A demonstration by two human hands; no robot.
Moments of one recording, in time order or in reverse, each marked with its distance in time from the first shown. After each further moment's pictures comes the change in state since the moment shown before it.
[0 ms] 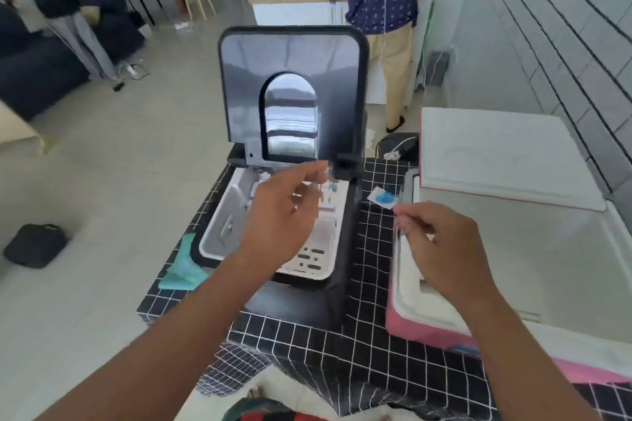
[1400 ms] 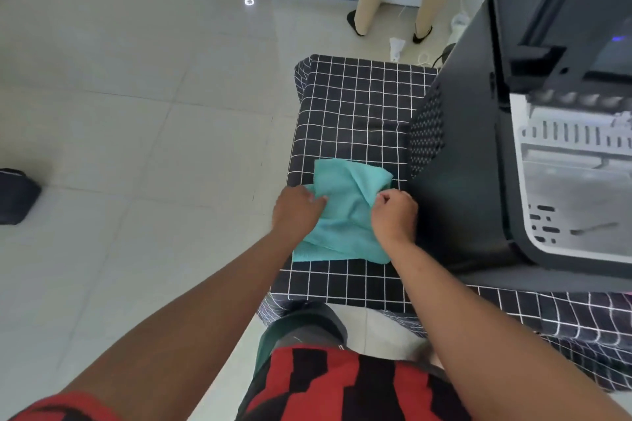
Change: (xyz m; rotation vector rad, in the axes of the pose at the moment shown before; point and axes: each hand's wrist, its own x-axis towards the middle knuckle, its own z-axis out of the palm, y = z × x) left_hand -0.003 -0.417 -0.191 0.320 -0.384 -0.710; right_hand 0.020 -0.056 0.489 -0.330 0.036 0.698
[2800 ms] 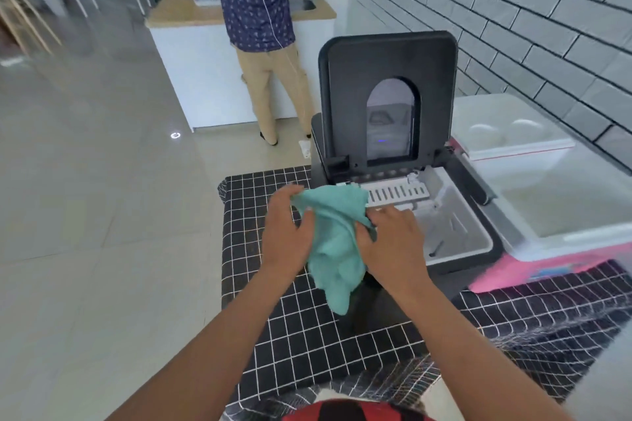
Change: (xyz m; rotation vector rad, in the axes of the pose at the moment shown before) left_hand -0.087 0.186 -0.034 -0.323 0.138 0.731; right_hand -0.049 -0.020 -0.229 -0.155 0.279 -0.259
